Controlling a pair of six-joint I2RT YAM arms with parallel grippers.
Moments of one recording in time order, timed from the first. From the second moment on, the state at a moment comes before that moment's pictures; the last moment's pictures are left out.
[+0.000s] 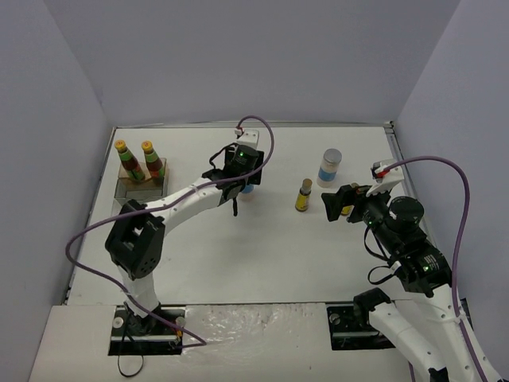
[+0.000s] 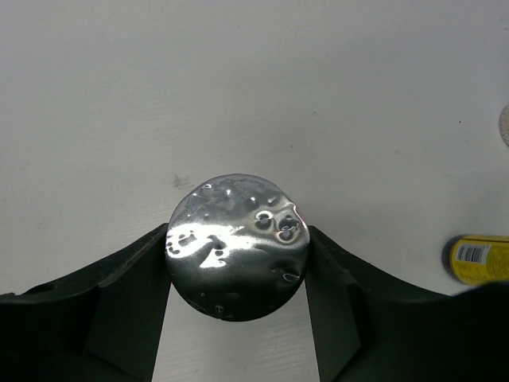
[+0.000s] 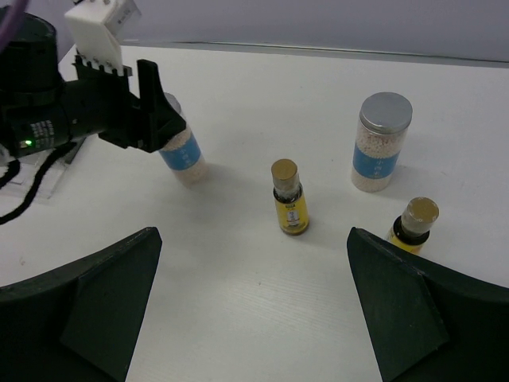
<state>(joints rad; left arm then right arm) -0.68 1.76 1.38 -0.20 -0.40 -0.29 0.37 0.62 0.90 -0.47 -0.01 0.20</state>
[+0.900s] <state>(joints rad) 0.14 1.30 1.13 -0.36 -0.30 -0.23 0.37 0.64 0.90 -0.45 -0.05 0.18</state>
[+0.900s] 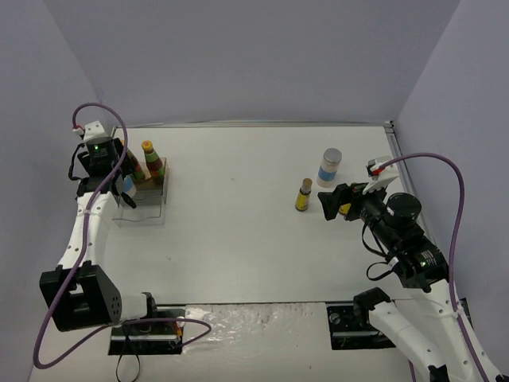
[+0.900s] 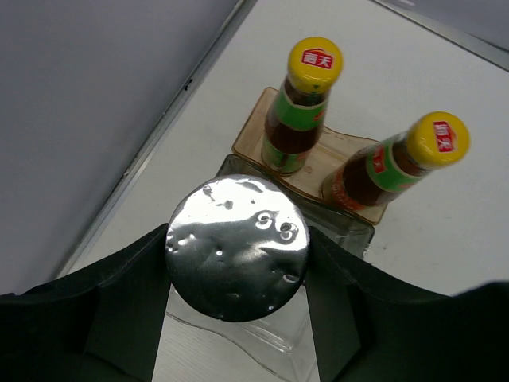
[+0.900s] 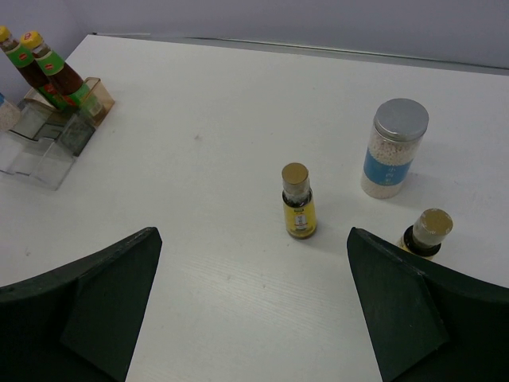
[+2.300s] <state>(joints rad) 0.19 1.52 1.05 -0.10 -0.24 -0.18 0.37 0.68 0.88 -0.43 -0.05 0.18</state>
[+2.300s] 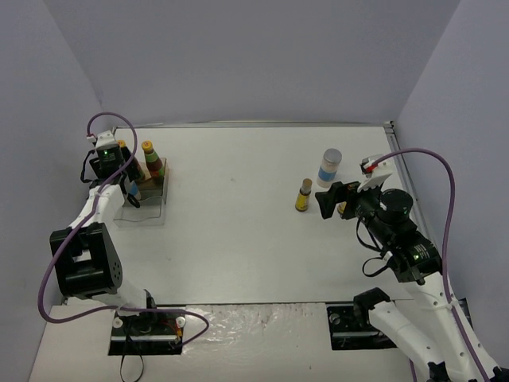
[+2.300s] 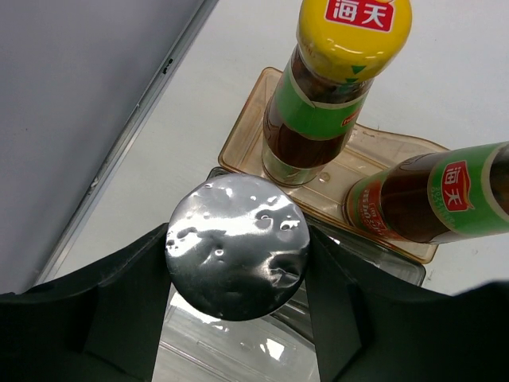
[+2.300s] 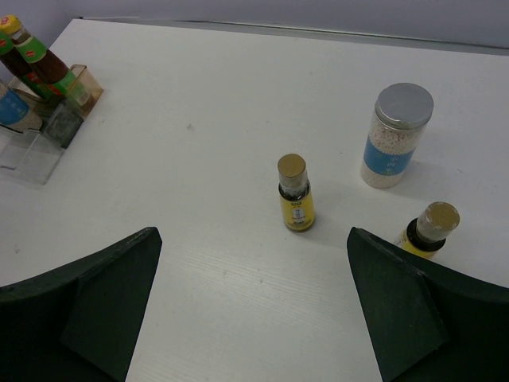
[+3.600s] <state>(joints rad) -0.17 1.15 1.09 -0.64 -0.06 -0.25 0.18 1.71 1.40 -0.50 0.25 0.30</state>
